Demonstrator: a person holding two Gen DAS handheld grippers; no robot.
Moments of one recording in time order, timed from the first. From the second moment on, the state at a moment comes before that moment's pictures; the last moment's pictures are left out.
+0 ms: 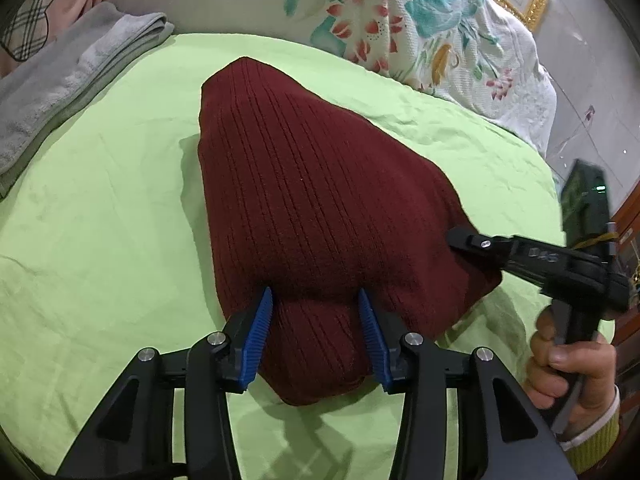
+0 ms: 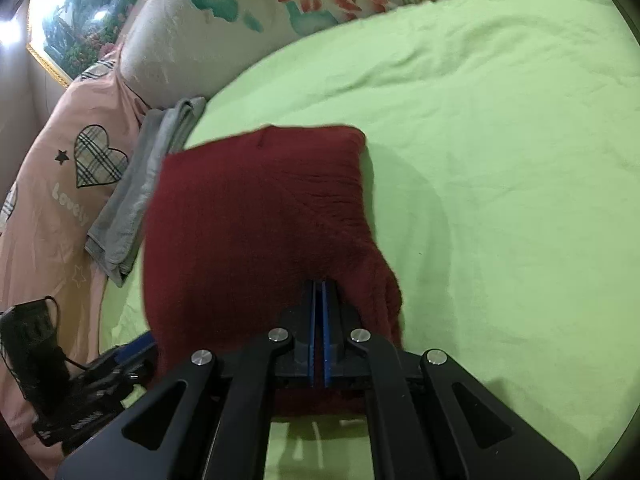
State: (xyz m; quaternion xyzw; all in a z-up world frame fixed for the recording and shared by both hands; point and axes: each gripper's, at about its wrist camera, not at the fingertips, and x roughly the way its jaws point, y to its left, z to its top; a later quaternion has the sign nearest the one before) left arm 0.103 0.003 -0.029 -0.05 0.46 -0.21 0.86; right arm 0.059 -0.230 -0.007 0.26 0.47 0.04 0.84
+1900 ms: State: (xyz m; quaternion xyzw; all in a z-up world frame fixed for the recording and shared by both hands) left arm 0.227 0.044 -0.040 -0.11 0.49 -0.10 0.86; right arm 0.169 -0.204 0.008 0.21 0.48 0.11 0.85
